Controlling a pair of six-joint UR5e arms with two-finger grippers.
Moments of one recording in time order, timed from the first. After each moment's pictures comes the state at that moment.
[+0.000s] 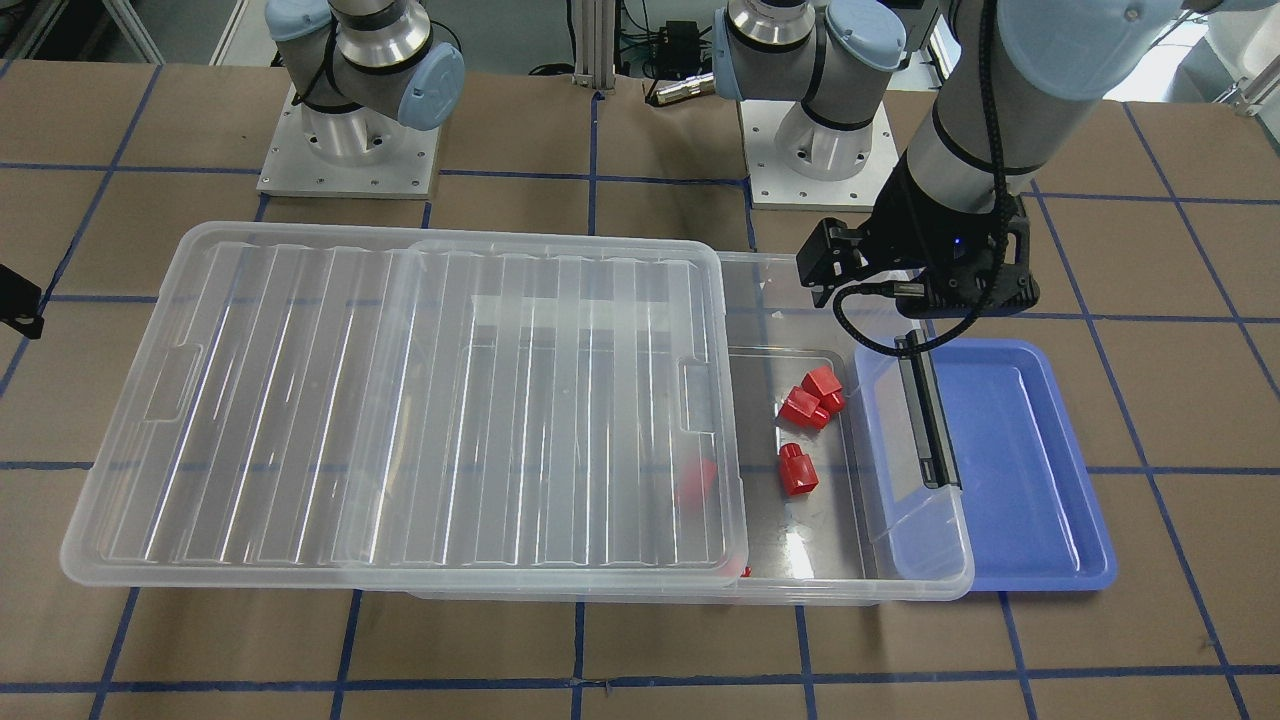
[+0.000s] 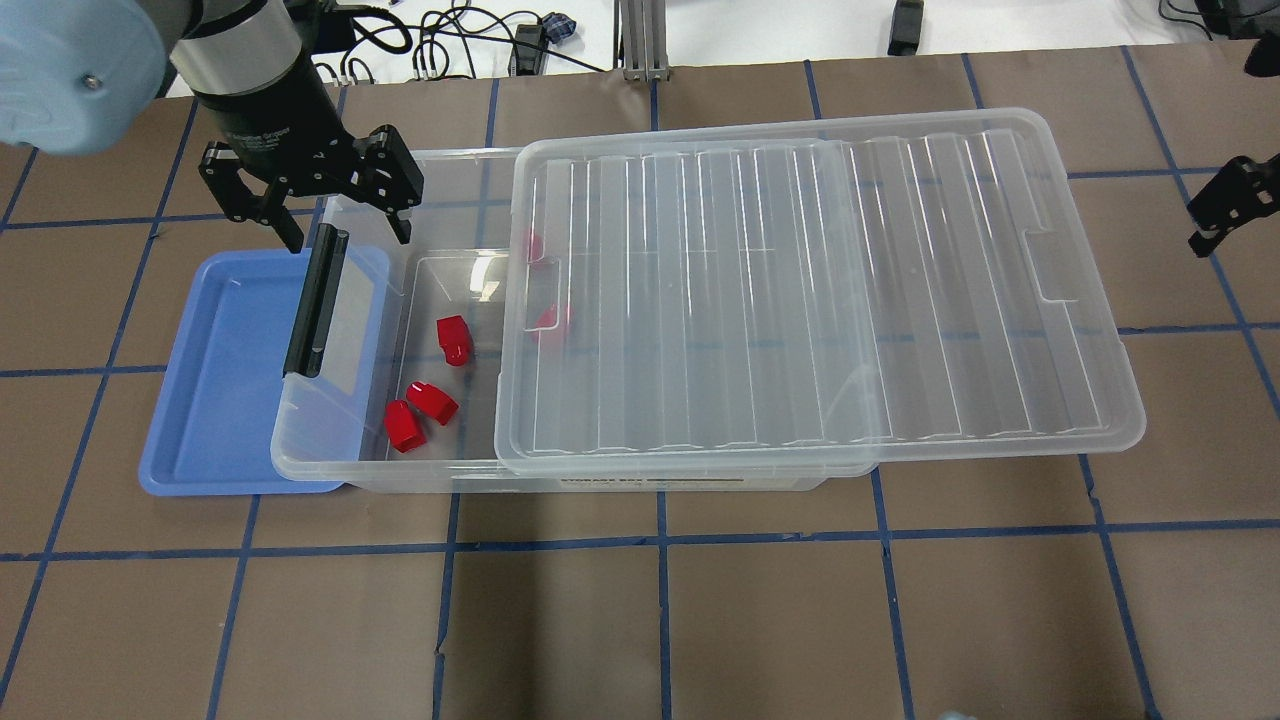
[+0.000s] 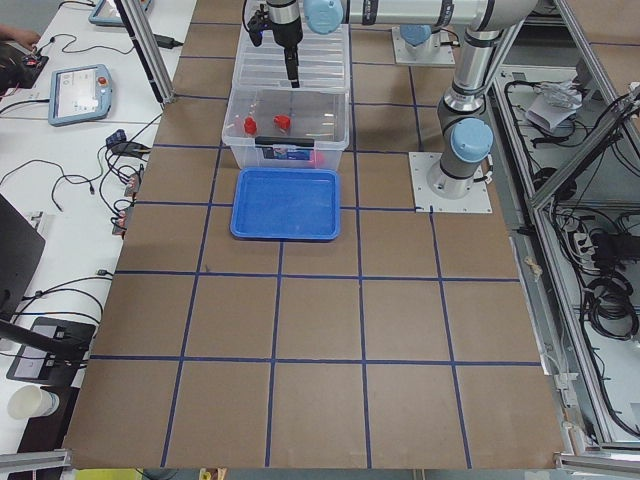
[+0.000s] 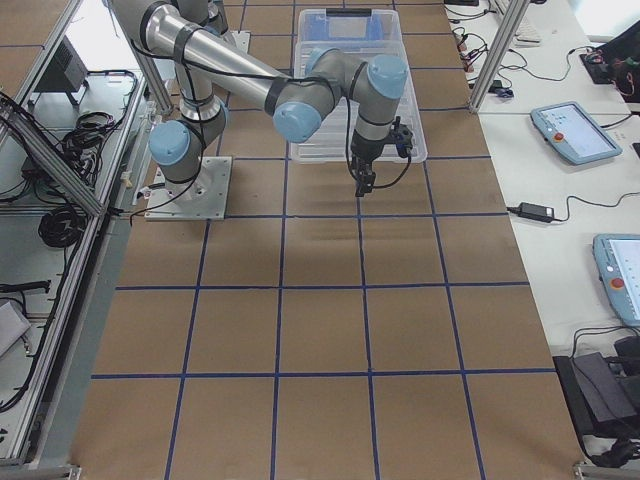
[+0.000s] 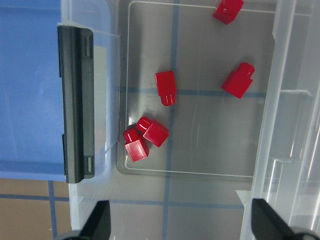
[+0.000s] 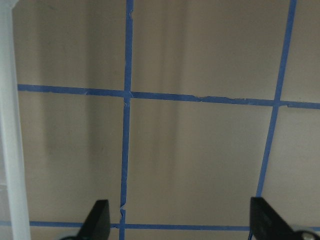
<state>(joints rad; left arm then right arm) -1.57 -1.69 -1.44 -1.69 1.58 -0.06 1.06 -1.41 1.63 -1.73 -1.66 -0.57</state>
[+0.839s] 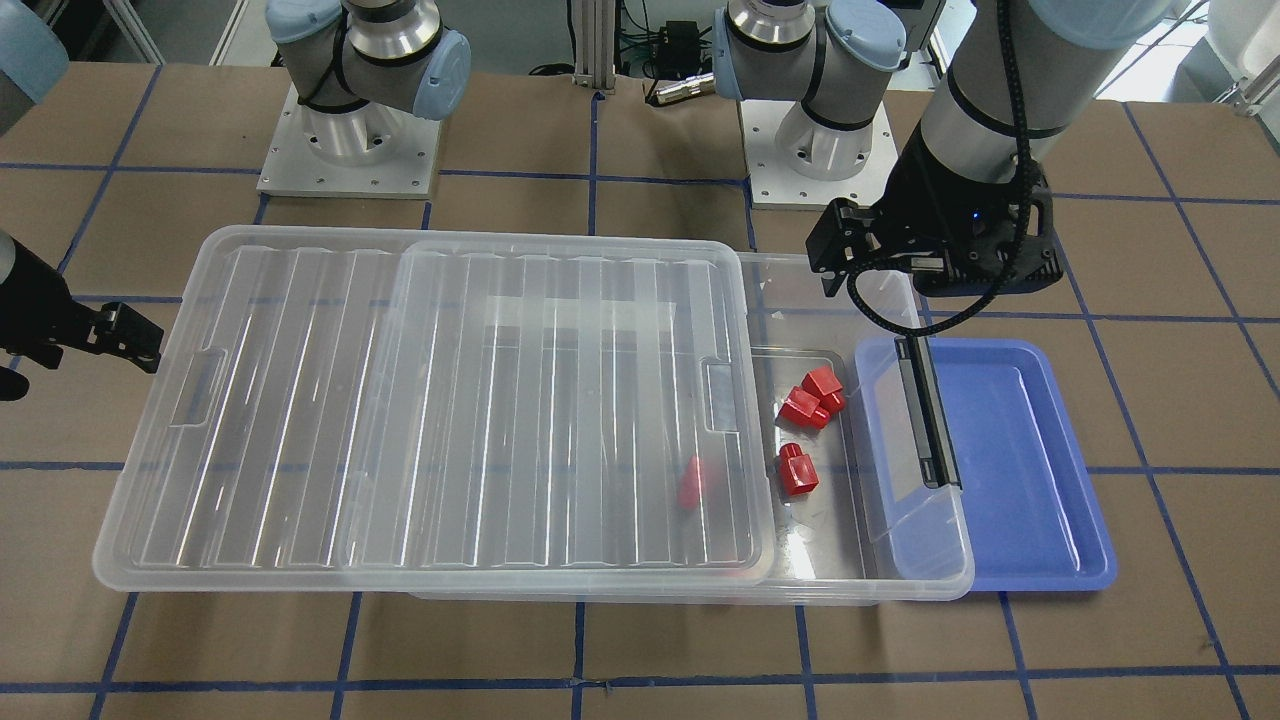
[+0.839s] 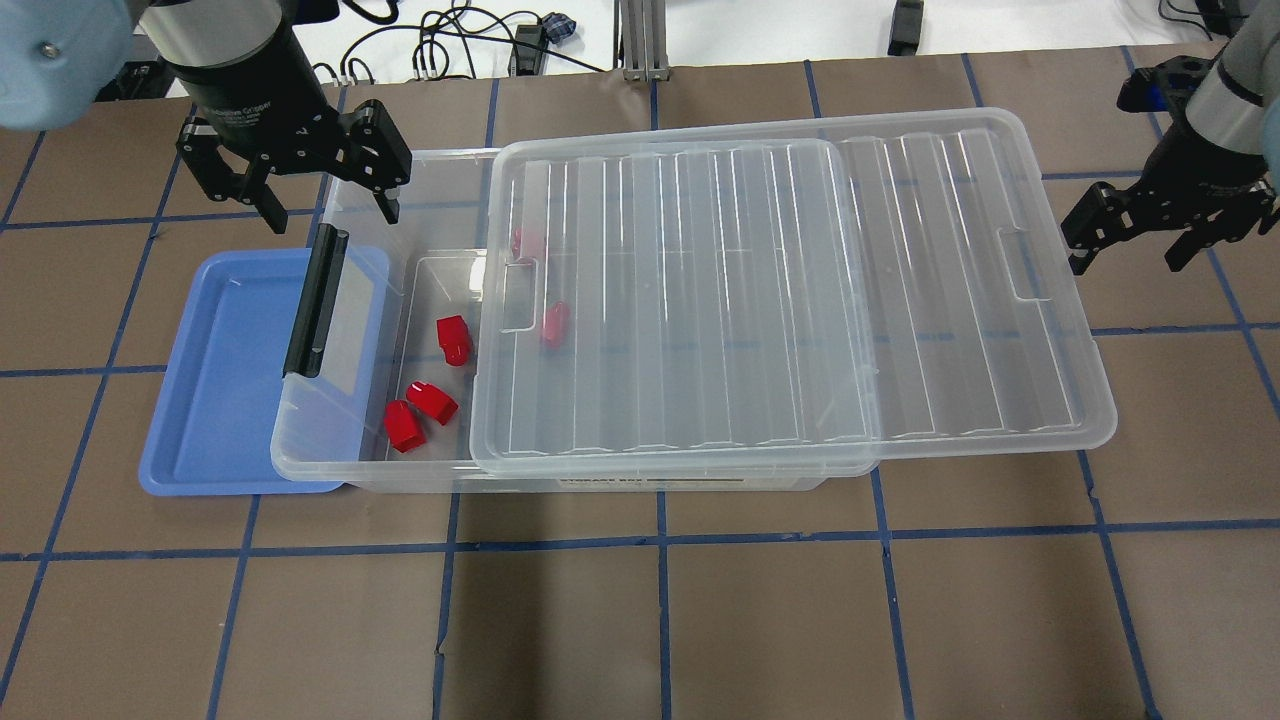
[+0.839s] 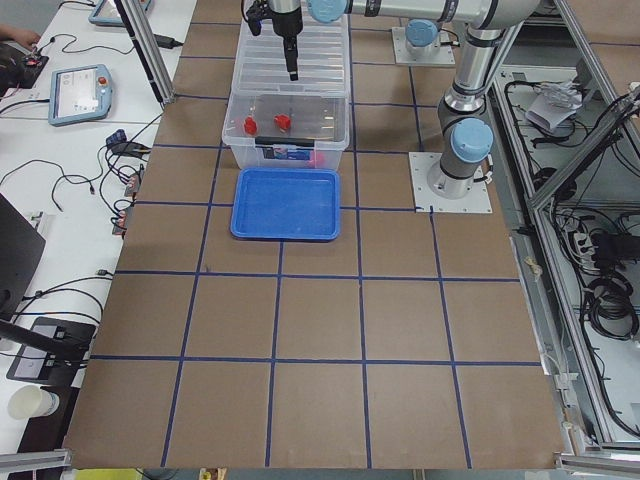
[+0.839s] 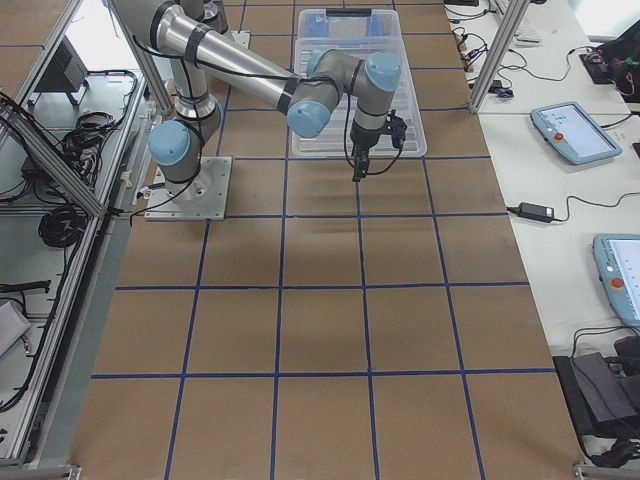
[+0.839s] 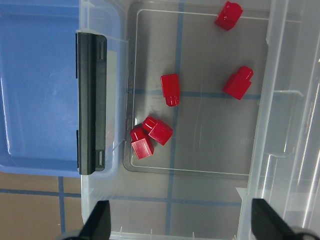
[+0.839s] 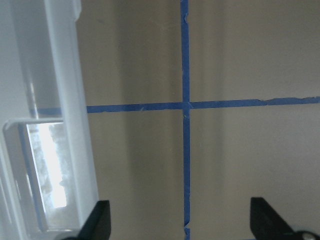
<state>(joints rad) -1.57 -1.68 -1.41 -1.70 1.59 -0.07 1.21 -1.41 1.70 -1.79 -1.63 -0.33</state>
